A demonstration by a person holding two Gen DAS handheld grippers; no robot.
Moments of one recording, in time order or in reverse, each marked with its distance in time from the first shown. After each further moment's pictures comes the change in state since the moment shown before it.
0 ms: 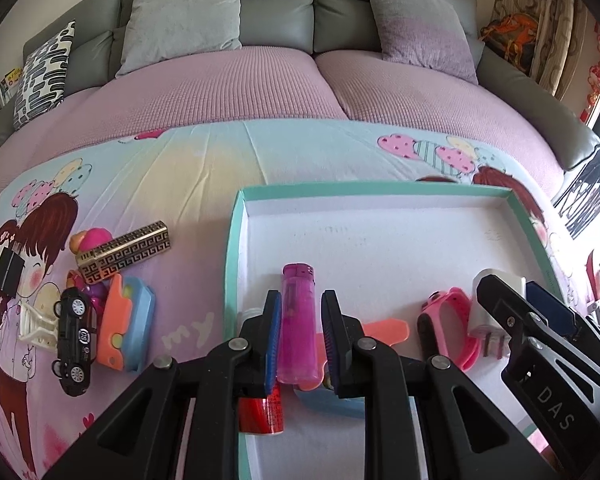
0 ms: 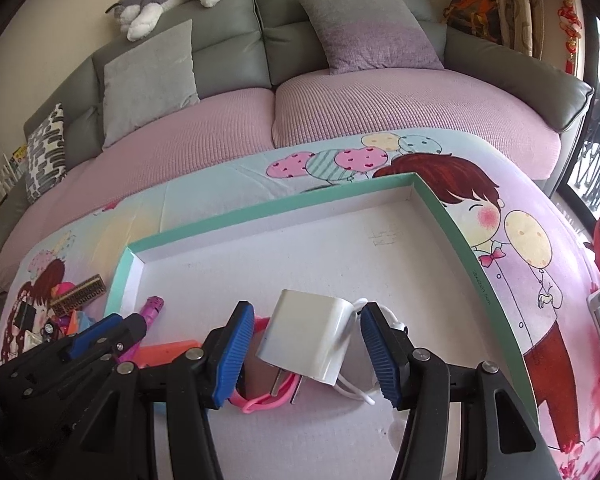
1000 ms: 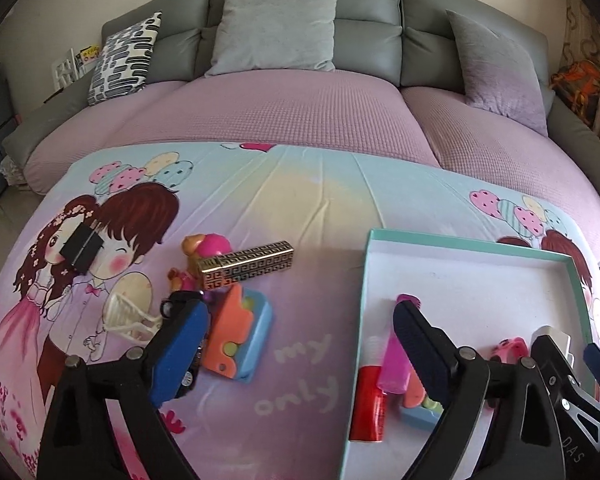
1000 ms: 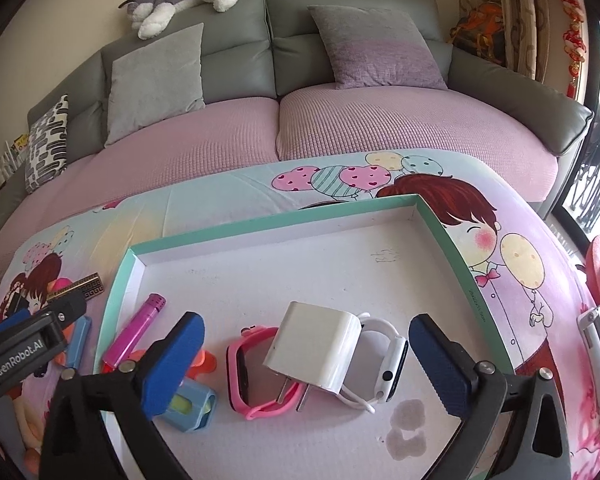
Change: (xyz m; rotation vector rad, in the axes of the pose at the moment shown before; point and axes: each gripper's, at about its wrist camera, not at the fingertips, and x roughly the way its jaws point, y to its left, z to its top) left arm -0.022 0.058 0.007 -0.181 -0.072 0.218; right arm 0.002 0.010 0.000 -0.060 -0.021 -0.044
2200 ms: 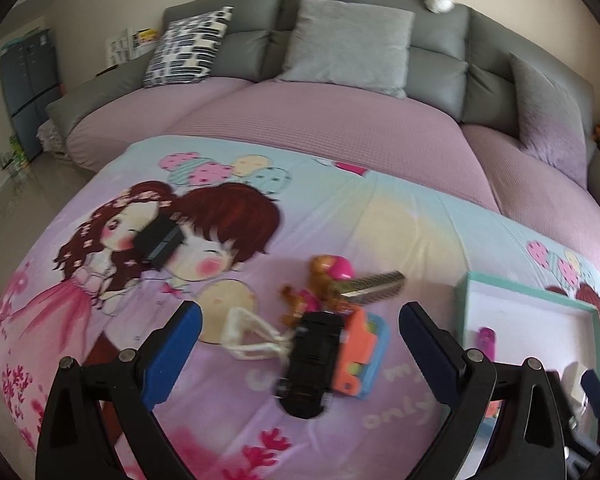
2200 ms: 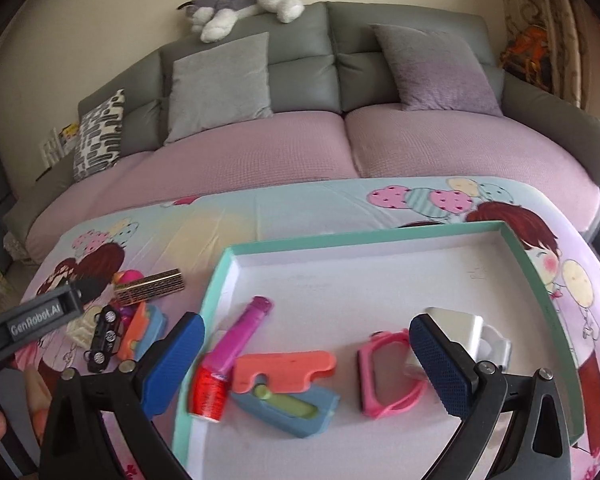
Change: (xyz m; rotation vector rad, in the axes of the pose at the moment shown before) left arm -0.017 0.094 0.006 -0.166 -0.048 0.107; right arm -0.016 0.082 -0.010 -0.125 -0.057 0.186
